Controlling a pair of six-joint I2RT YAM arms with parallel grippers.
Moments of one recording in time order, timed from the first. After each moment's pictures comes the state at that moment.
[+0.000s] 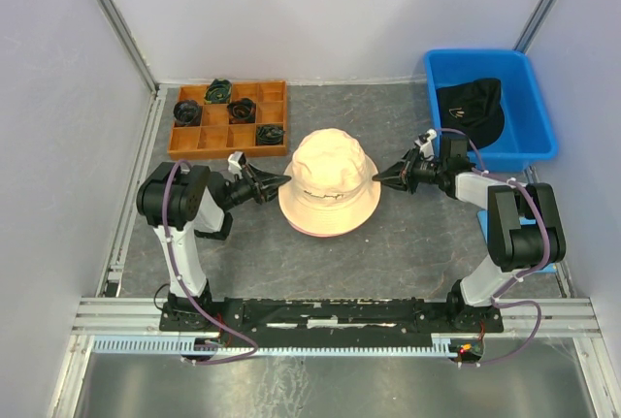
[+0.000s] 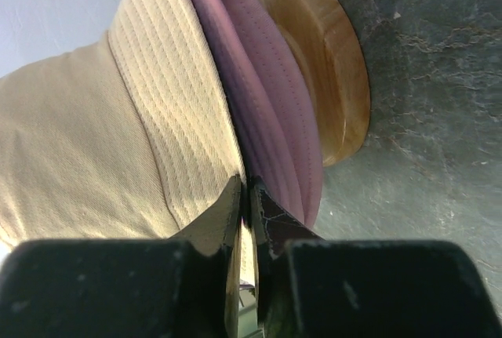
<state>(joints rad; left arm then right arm) -0.13 2.02 0.45 1.53 0.87 -1.66 0.04 1.65 0.77 0.13 -0.93 0.97</state>
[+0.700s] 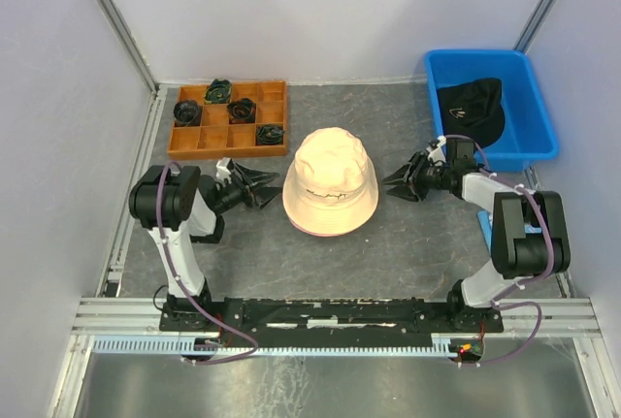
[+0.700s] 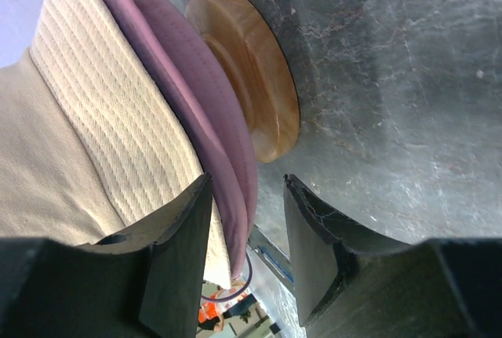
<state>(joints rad) -0.07 2.01 0.41 1.48 0.86 -1.62 0.00 1.60 0.77 -0.06 -0.81 0.84</state>
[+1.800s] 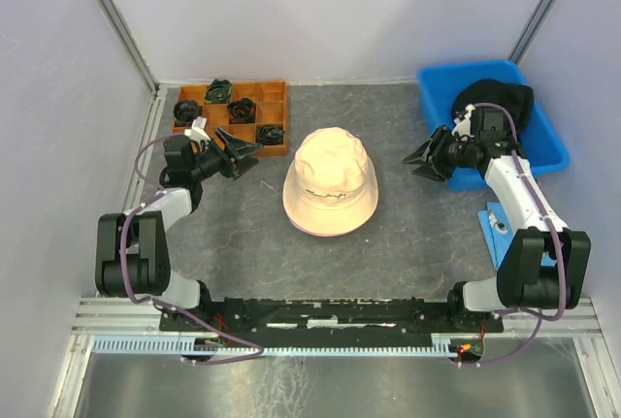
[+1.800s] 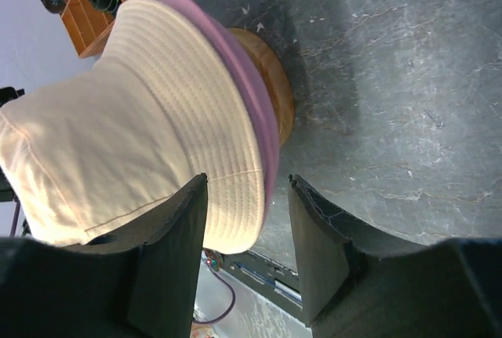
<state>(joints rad) 0.06 1.47 0.66 0.49 0.82 -1.04 -0.06 1.40 1.09 -0.61 -0.61 0.65</state>
